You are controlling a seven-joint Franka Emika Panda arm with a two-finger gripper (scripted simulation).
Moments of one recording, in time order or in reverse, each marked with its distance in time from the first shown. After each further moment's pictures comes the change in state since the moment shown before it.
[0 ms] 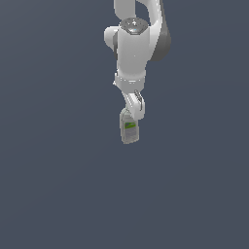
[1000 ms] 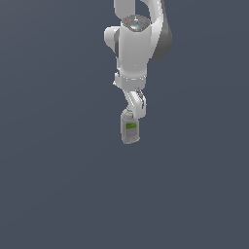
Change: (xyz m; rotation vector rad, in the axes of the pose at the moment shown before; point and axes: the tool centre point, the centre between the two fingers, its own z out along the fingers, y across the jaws) arm -0.005 0.002 -0.005 0.004 0.001 0.001
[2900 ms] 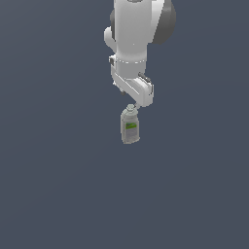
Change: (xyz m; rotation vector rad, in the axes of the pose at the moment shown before) arm 0.008 -0.002 -0.050 -0.003 -0.005 -0.304
